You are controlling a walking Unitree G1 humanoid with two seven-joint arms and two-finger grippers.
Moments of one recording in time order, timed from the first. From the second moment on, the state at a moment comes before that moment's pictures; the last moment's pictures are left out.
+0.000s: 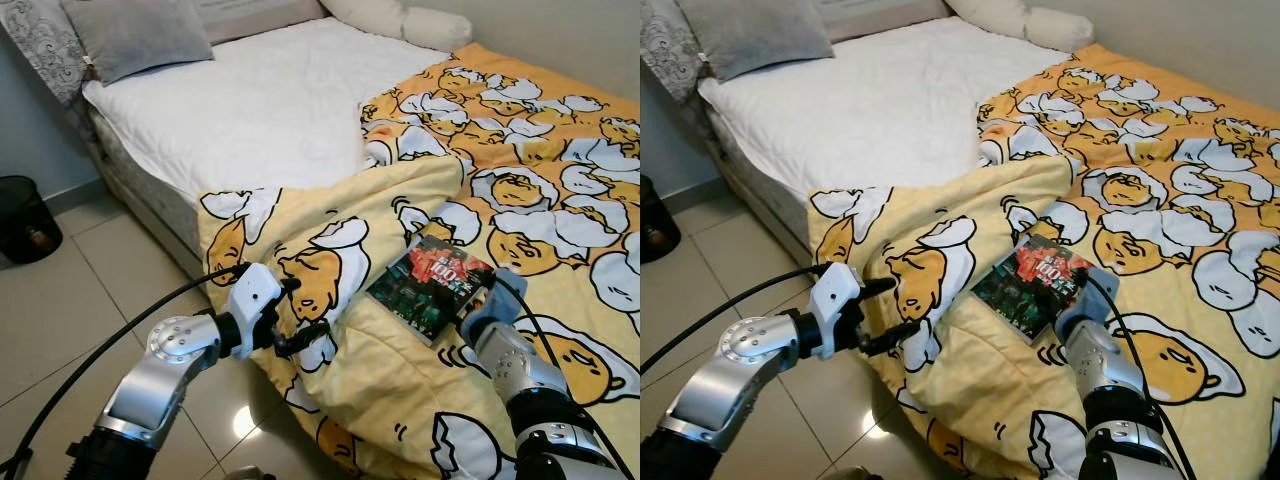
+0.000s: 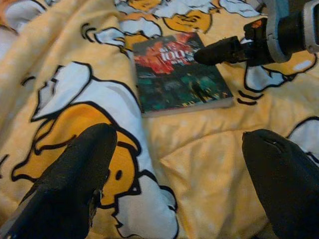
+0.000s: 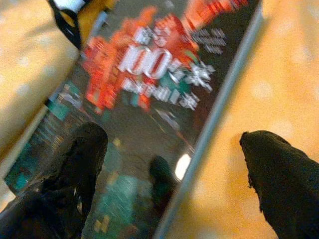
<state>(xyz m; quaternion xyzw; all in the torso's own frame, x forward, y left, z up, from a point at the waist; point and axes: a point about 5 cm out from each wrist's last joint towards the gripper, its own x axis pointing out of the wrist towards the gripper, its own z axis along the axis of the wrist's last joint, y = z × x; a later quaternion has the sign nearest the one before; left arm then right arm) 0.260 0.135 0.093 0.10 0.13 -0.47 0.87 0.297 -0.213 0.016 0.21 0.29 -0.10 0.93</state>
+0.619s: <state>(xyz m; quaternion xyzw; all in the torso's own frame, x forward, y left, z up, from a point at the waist) 0.253 0.139 0.094 0.11 0.16 -0.51 0.84 0.287 -0.203 0.002 0.34 0.32 -0.04 0.88</state>
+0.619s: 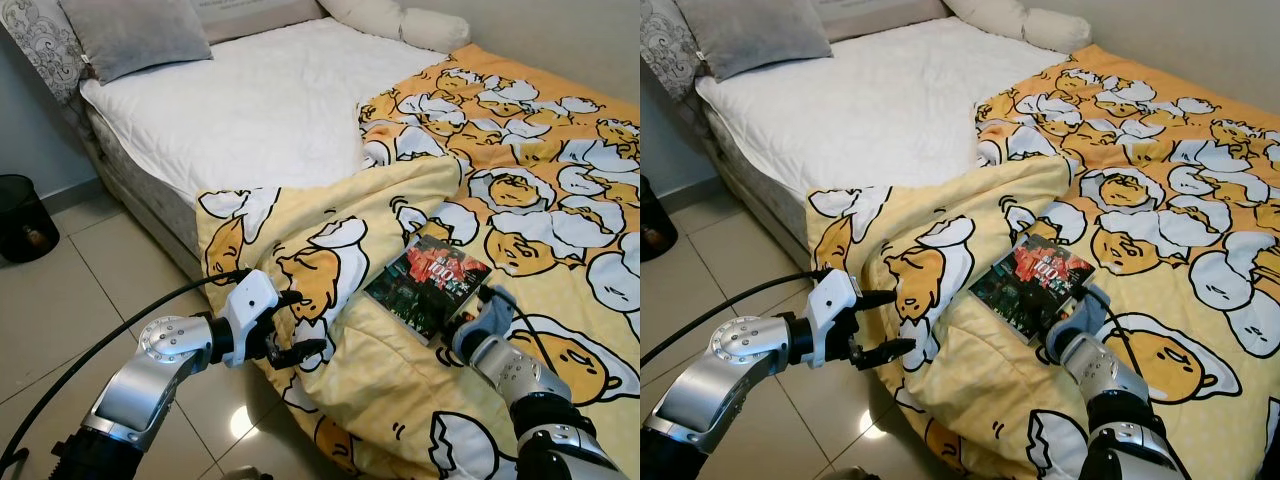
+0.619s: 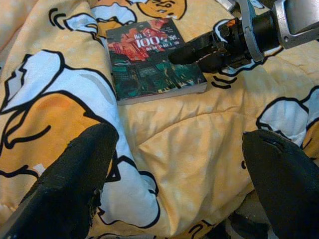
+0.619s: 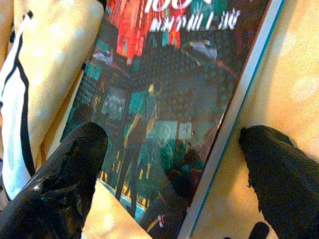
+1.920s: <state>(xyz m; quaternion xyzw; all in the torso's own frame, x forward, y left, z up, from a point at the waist) 0.250 0.145 0.096 0.13 0.18 -0.52 0.83 0.321 -0.183 0.025 0.54 0.20 -0.05 0.82</state>
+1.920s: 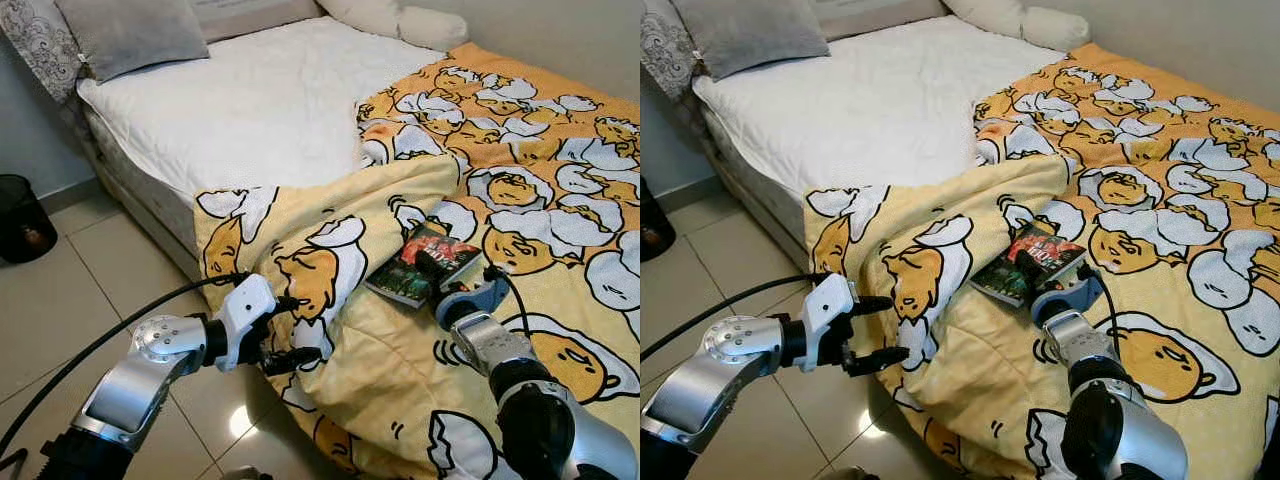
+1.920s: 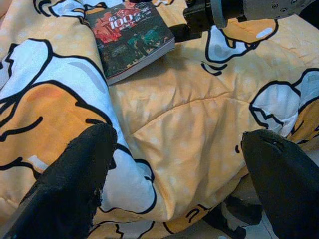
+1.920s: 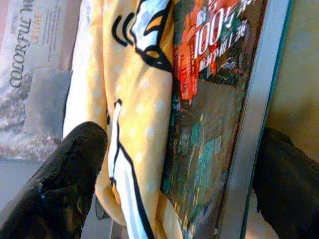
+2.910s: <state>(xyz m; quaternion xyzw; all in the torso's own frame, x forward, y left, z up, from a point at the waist) 0.245 0.148 0.099 0.13 0.19 -0.52 0.82 0.327 -0.150 0.020 0.53 0.25 -0.13 0.80</state>
